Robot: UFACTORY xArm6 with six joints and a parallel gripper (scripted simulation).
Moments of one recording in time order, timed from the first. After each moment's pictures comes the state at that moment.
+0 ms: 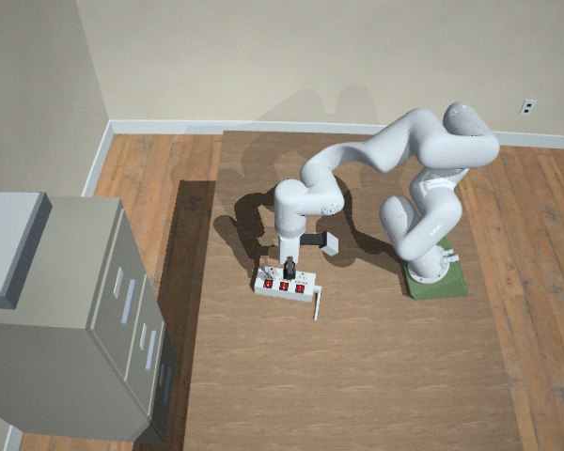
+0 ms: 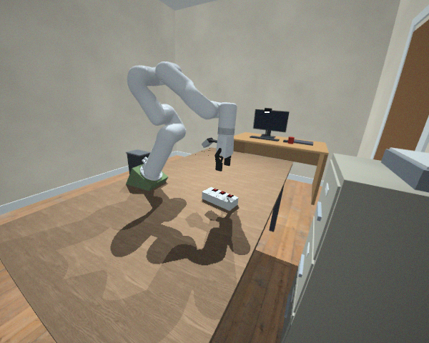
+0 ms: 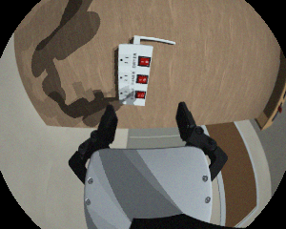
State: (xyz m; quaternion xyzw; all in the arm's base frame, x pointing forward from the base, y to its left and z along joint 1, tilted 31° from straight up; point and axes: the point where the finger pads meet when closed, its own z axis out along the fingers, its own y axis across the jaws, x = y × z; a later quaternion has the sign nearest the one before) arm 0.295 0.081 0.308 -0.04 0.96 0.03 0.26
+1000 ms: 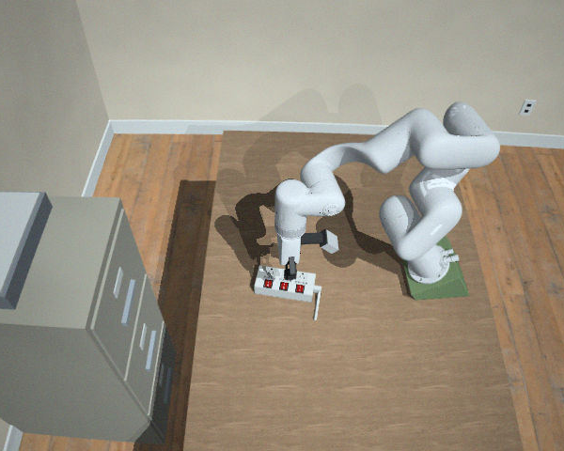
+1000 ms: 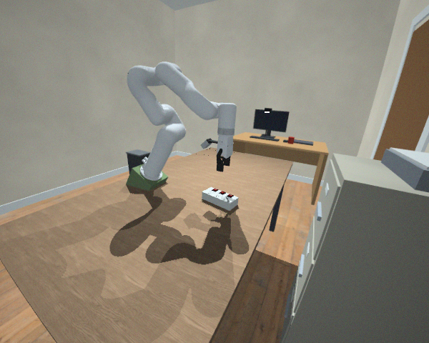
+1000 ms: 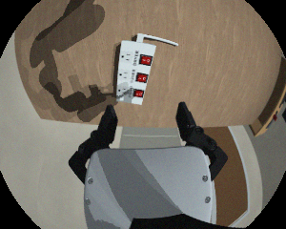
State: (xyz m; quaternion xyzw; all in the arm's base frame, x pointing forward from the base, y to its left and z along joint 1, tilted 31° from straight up) arm 0.298 0.081 0.308 -0.08 0.96 0.02 0.27
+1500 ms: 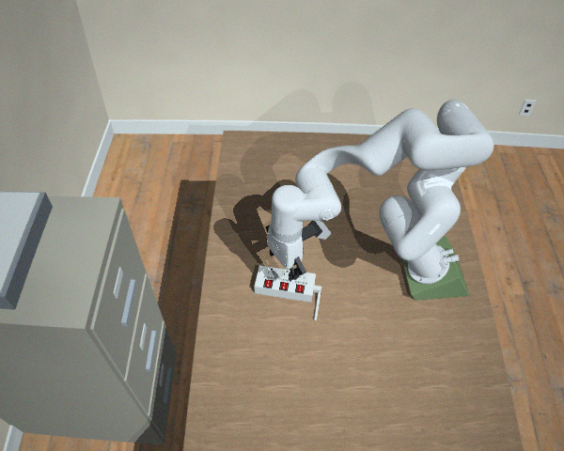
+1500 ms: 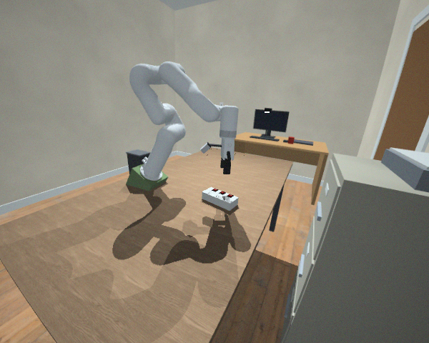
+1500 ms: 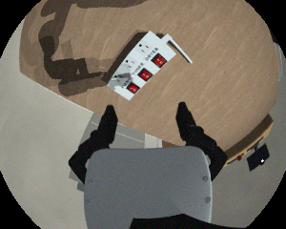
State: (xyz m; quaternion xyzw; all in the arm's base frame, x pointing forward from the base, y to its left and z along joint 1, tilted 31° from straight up) arm 0.312 0.081 0.304 -0.31 0.91 -0.07 0.26
